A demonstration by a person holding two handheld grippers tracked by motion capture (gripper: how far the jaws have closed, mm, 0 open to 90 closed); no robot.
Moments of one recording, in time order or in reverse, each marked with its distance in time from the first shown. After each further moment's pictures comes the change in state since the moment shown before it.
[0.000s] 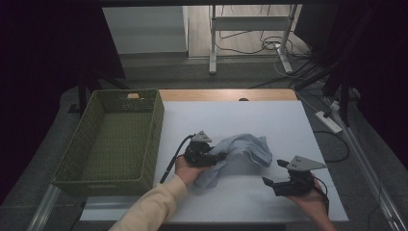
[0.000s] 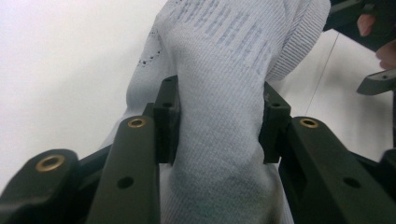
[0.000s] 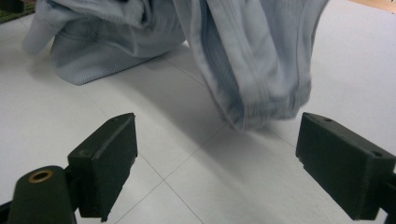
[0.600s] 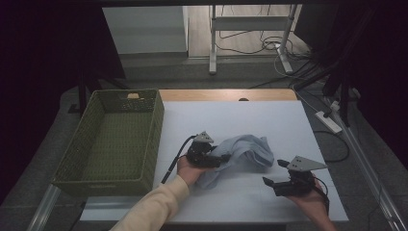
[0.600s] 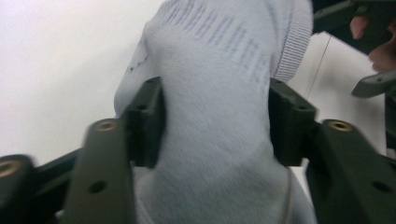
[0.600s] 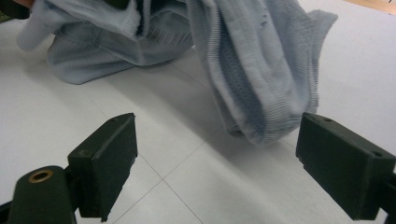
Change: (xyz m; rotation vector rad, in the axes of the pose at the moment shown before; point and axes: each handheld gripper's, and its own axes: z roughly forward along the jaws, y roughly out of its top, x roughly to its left) left arm -0.002 0.001 0.003 -0.039 -0.027 -0.002; right arm 0.000 0.000 -0.001 -0.004 -0.005 -0.002
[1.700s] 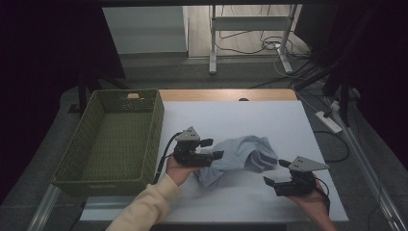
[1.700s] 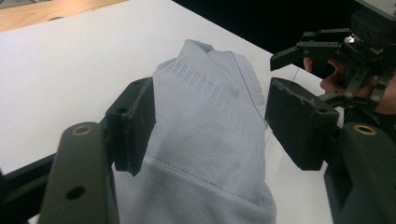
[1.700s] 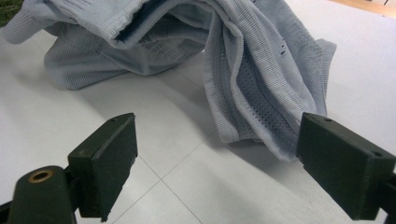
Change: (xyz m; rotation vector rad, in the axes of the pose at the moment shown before) left arm -0.011 0.008 -0.056 -0.114 -0.014 0.039; right arm -0.001 -0.001 -0.003 -0.013 -0.010 0.009
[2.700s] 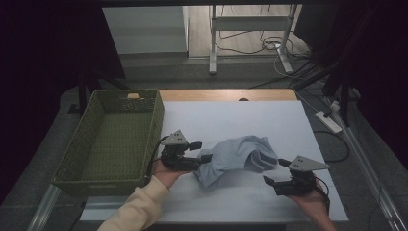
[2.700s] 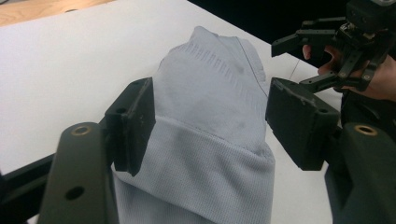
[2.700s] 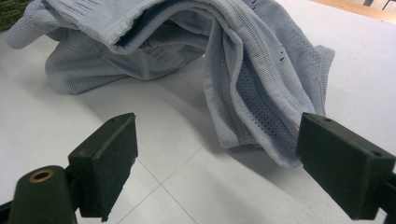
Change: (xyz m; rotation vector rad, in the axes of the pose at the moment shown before) left arm 0.007 -0.015 -0.029 0.001 0.016 -0.008; right arm 0.000 0.001 0.000 -0.012 0.003 0.000
